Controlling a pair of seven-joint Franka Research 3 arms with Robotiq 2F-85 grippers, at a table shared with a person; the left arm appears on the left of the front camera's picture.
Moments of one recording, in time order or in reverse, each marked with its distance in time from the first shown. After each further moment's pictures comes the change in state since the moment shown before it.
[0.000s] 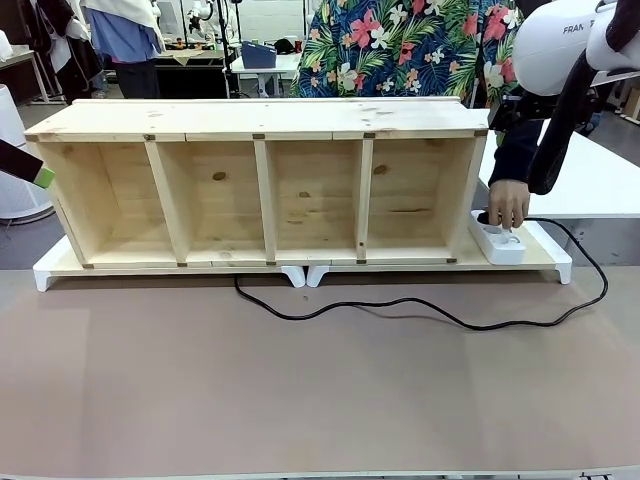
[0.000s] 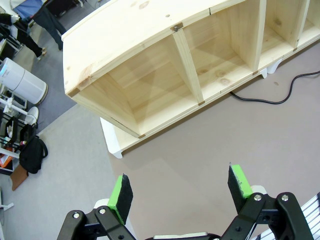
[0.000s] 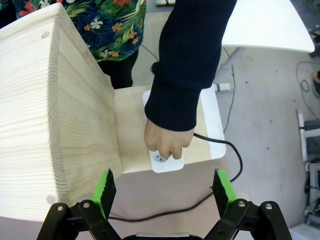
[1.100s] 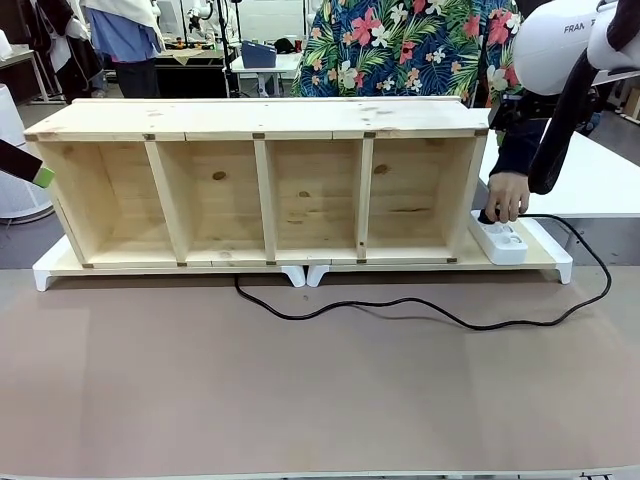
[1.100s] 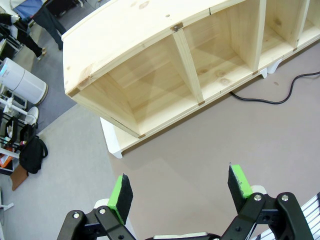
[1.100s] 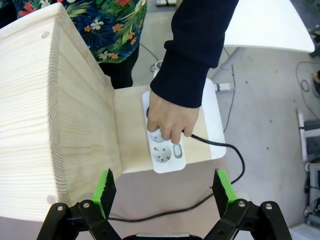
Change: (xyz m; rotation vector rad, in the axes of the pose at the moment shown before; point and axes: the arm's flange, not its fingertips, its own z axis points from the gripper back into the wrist) left arm 0.000 0.000 0.000 0.000 0.000 0.000; right arm 0.000 0.000 0.000 0.000 0.000 0.000
